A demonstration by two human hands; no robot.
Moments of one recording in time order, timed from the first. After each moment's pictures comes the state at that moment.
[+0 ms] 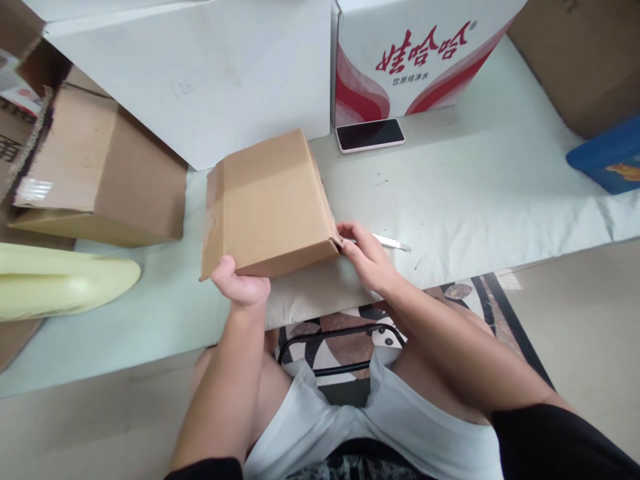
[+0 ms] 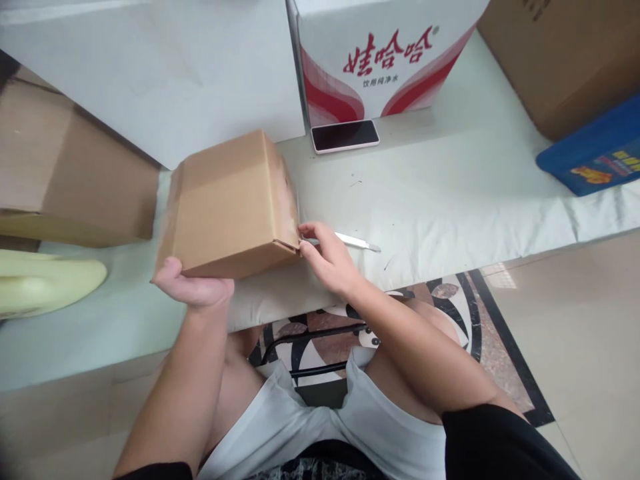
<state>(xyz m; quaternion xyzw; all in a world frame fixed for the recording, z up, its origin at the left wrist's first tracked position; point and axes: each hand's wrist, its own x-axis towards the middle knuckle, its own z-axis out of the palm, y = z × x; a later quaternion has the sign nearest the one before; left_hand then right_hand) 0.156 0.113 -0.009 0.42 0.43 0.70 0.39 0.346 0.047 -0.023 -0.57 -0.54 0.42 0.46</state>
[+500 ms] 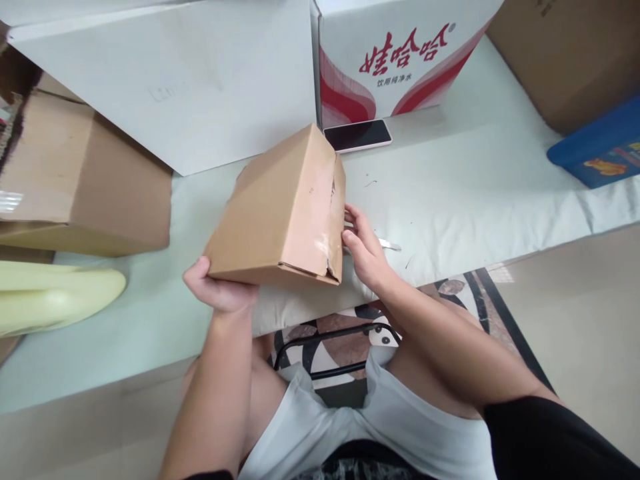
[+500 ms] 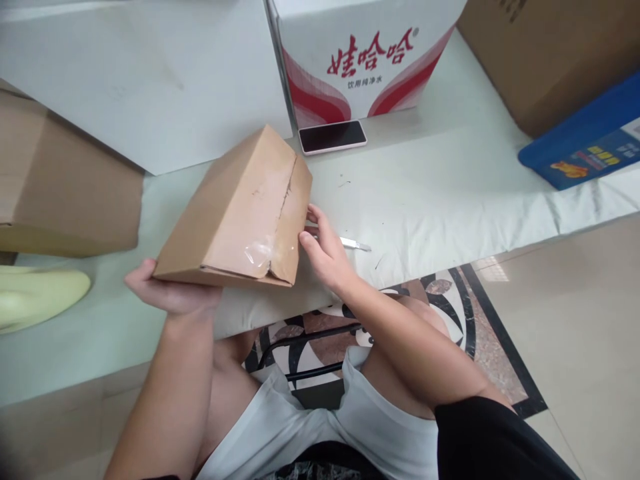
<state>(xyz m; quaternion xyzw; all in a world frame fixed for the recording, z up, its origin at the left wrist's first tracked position) 0.153 0.112 0.007 0.36 0.41 0.66 0.52 0.351 0.053 -0.027 -0.56 -0.50 0.42 0.50</state>
